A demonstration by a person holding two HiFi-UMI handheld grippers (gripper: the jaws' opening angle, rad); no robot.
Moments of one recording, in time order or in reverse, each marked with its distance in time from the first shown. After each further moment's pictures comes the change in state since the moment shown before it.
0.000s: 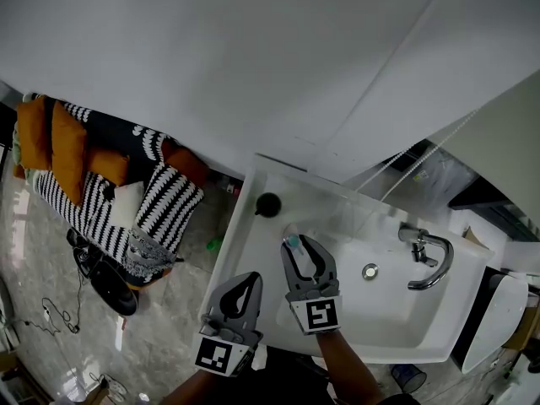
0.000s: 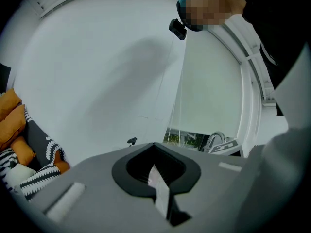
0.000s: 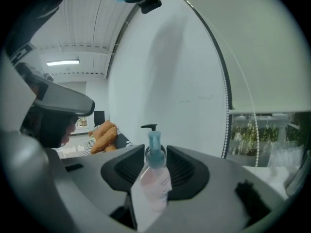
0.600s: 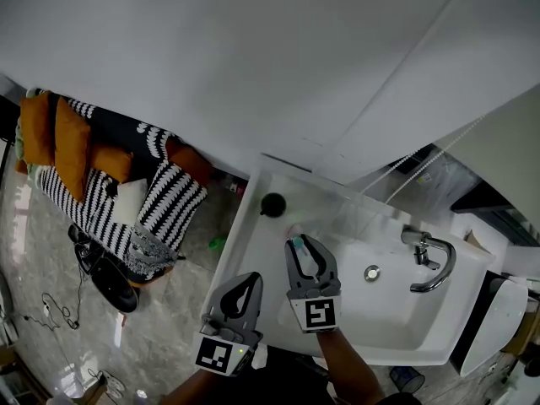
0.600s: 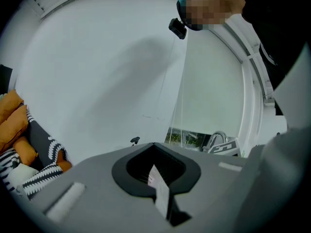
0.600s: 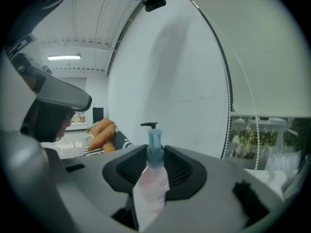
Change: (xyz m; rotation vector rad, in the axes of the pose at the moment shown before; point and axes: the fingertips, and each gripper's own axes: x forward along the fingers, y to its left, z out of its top) left arm -0.006 0.007 -0.006 -0.009 0.022 0.019; right arm 0.006 0.001 -0.003 -0.053 0.011 -0.018
